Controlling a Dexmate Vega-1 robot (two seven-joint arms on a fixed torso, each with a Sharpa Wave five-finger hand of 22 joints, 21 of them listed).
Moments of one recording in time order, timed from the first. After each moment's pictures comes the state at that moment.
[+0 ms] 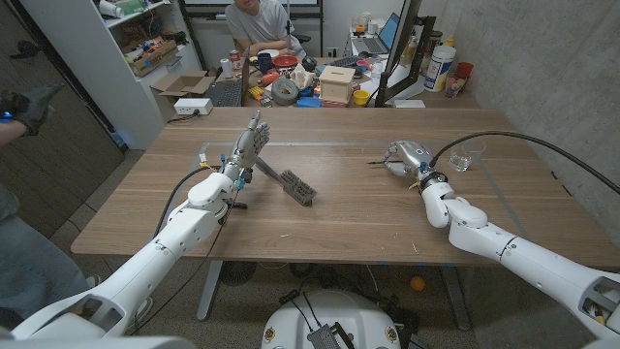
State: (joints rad) left arm 0.87 0.56 0.37 -1.44 -0.66 -0.18 0.00; left_hand 0.29 0.00 0.06 0.09 0.31 -0.01 0.12 0.20 0.18 0.00 0.04 0.21 0.18 -0.03 0.06 0.19 0.18 -0.04 0.01 0.20 0.18; right arm -0.76 -0.75 -0.76 -1.52 -0.63 -0.26 -0.47; right_hand 0.91 0.01 0.38 -0.16 0.25 0.96 -0.19 0.48 0.21 0.51 -0.12 0.27 0.19 0.41 -0.04 0.20 0.19 0.35 -0.04 0.22 0.19
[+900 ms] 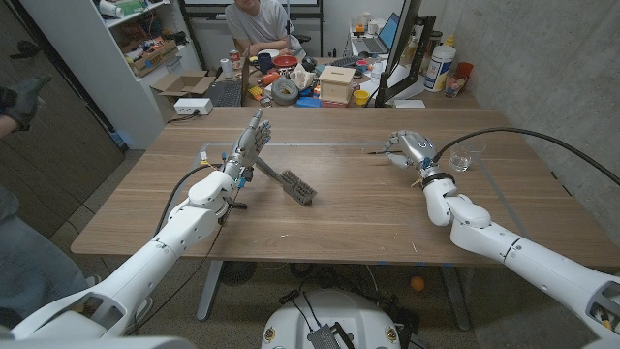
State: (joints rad) left arm 0.86 0.56 0.38 -1.44 -0.66 -0.18 -0.01; left_hand 0.30 0.00 0.06 0.09 0.31 -0.01 0.12 0.20 0.18 0.00 0.04 0.21 0.18 -0.03 0.06 0.19 0.18 -0.04 0.01 0.20 0.18; right arm -0.80 -0.77 -0.71 -1.59 -0.66 -0.28 -0.52; right_hand 0.91 0.01 0.38 -0.16 0.25 0.96 -0.19 0.48 0.21 0.51 -0.12 0.27 0.19 0.41 -0.05 0.20 0.19 0.35 -0.04 0.22 0.19
